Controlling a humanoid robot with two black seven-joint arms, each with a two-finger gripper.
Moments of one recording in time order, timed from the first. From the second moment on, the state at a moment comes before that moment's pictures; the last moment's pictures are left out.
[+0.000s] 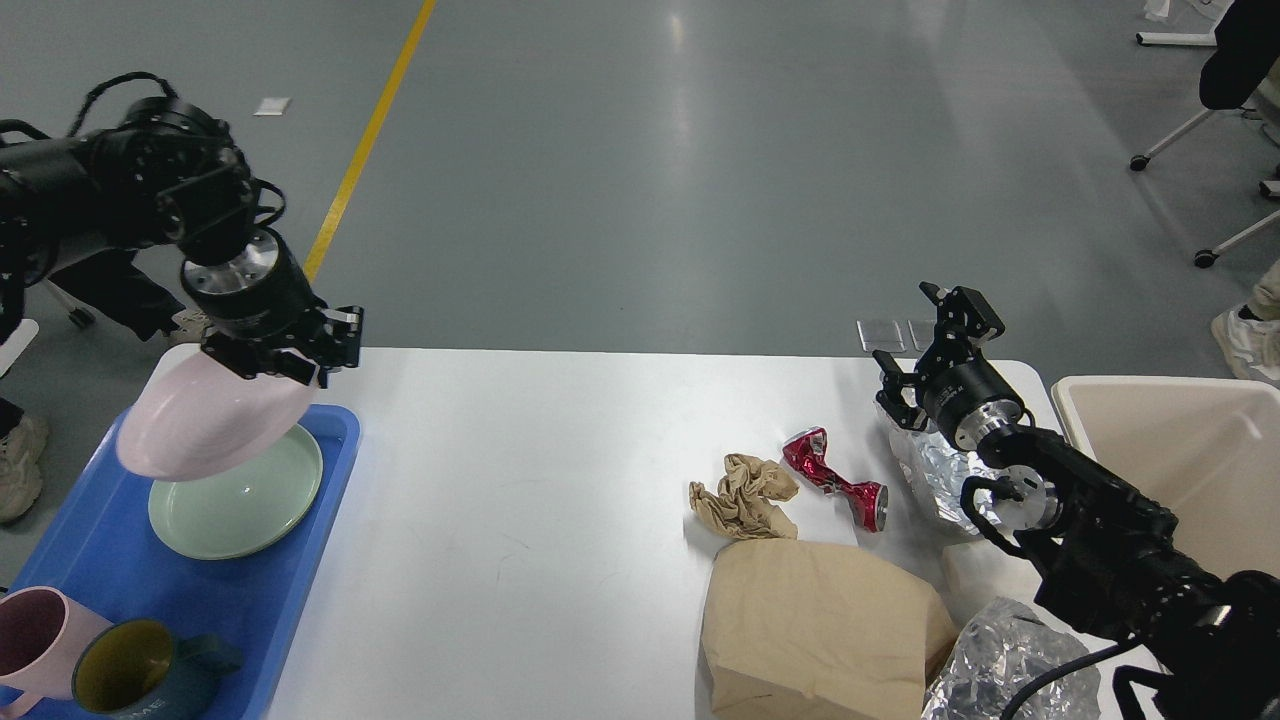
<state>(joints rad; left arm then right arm) -1.70 0.29 1.30 -0.63 -0.02 -0.96 0.05 0.73 -0.14 0.63 0.29 -0.18 0.36 0.35</state>
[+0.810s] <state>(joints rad) -1.40 0.31 1.35 -0.49 0.00 -0.52 0.12 0.73 -0.14 0.63 0.29 -0.18 0.36 0.35</state>
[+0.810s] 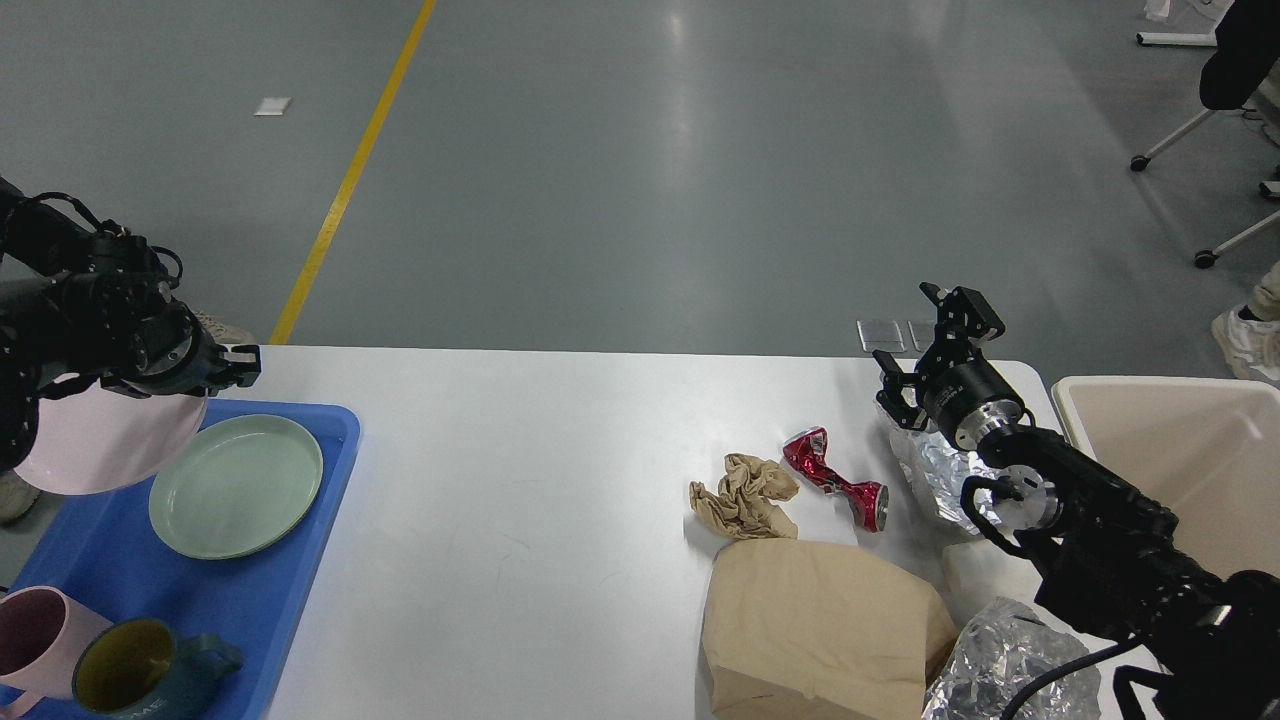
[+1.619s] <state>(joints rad) -1.19 0.18 1.29 -0.39 -0.01 -0.33 0.12 0.73 -0.14 0.63 0.29 -0.18 0.36 0.35</state>
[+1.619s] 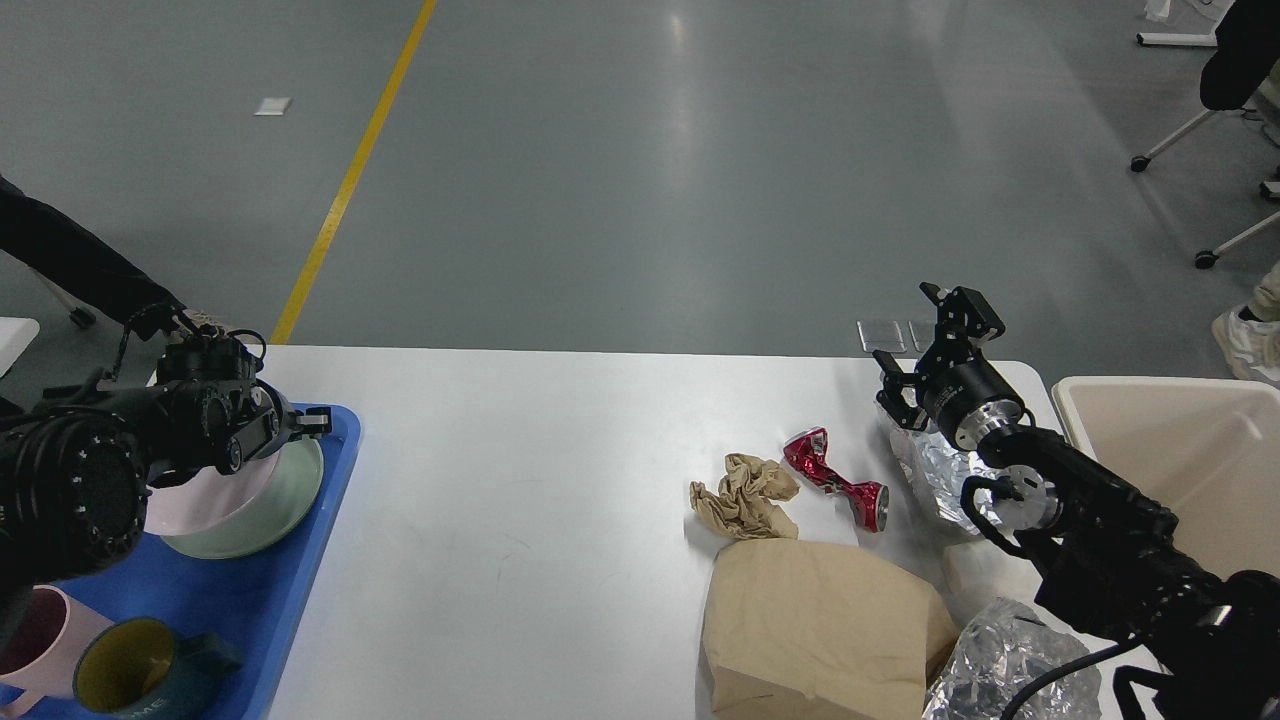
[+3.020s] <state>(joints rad) -1.61 0.18 0.83 -0.35 -0.02 -0.55 0.12 0.73 -0.14 0.63 0.29 -0.18 0.36 0.35</state>
